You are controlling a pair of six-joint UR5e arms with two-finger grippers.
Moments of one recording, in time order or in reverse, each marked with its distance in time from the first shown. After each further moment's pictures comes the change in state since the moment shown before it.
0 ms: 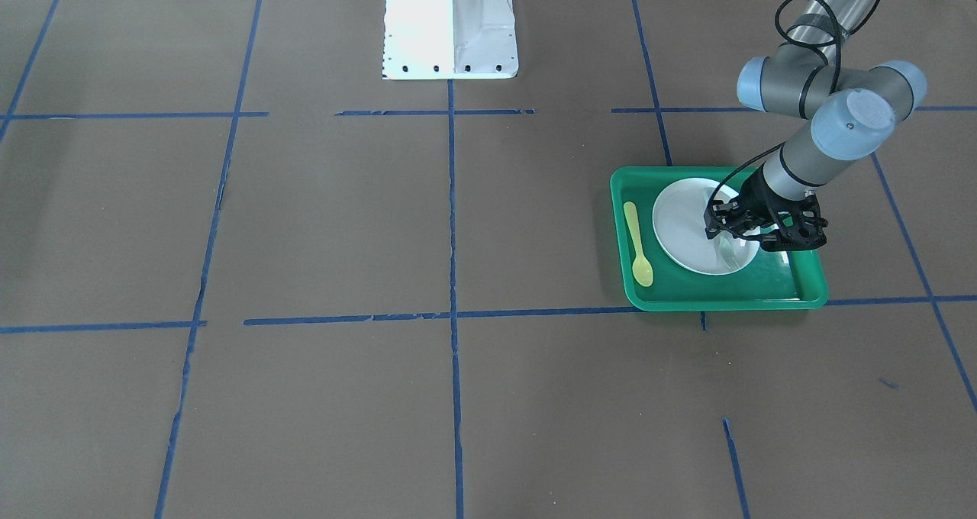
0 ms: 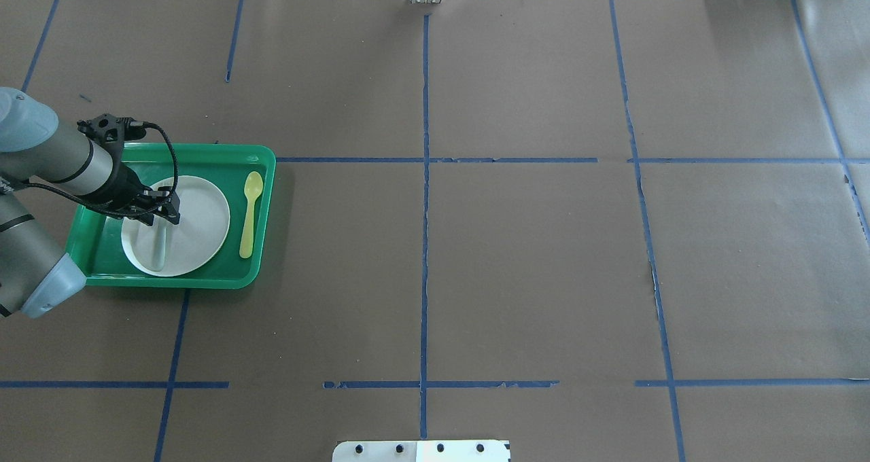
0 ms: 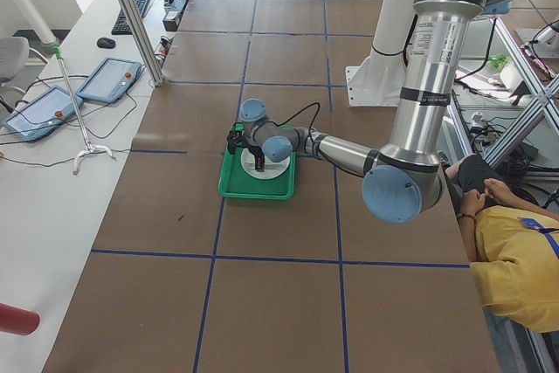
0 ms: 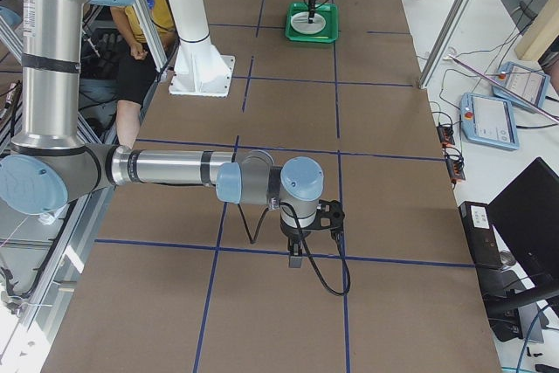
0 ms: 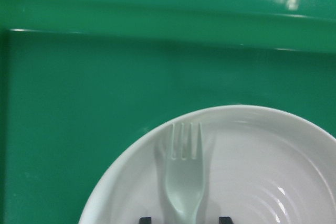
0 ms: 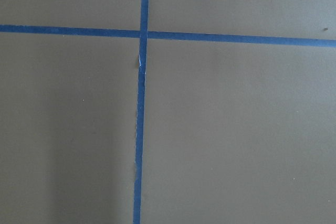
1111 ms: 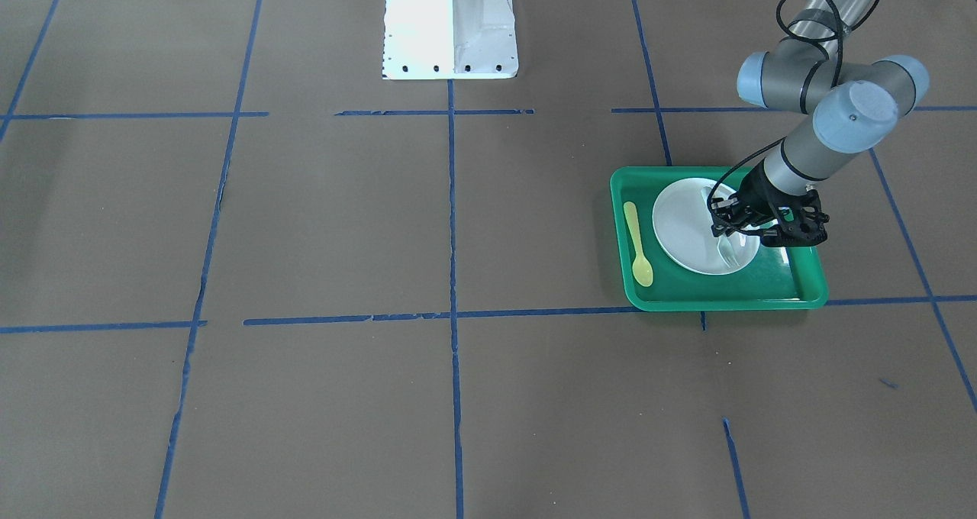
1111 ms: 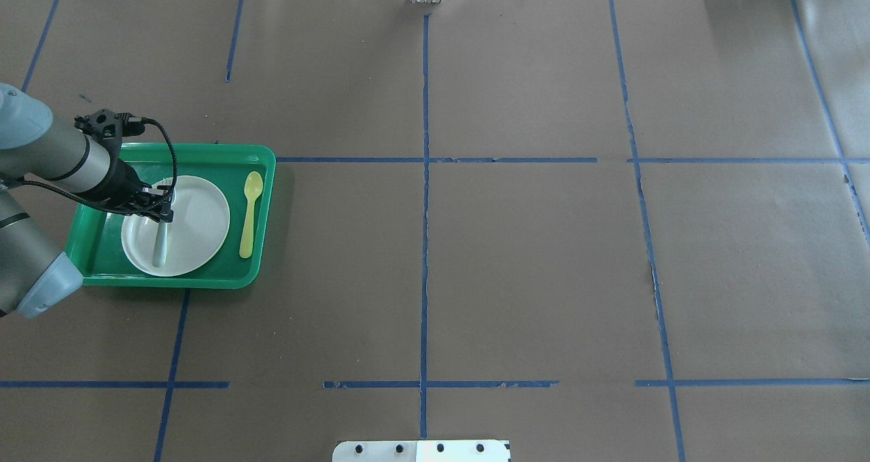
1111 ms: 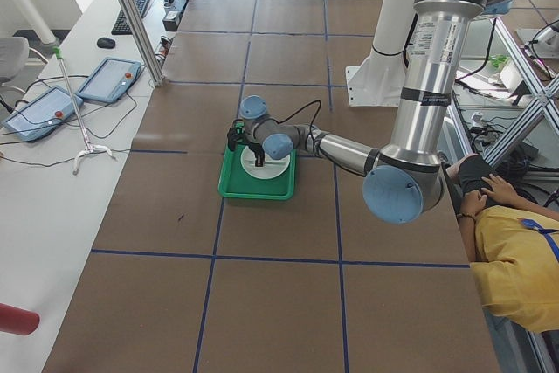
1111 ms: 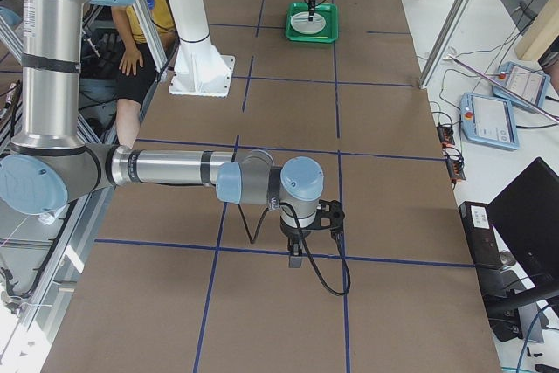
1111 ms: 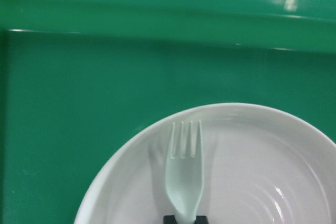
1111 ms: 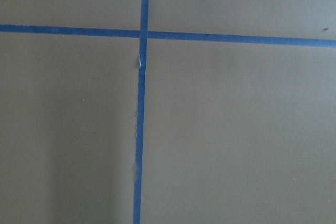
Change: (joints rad) left arm -0.009 0.016 -0.050 0.008 0.000 0.026; right arm 0.000 0.000 0.000 0.000 0.000 -0.001
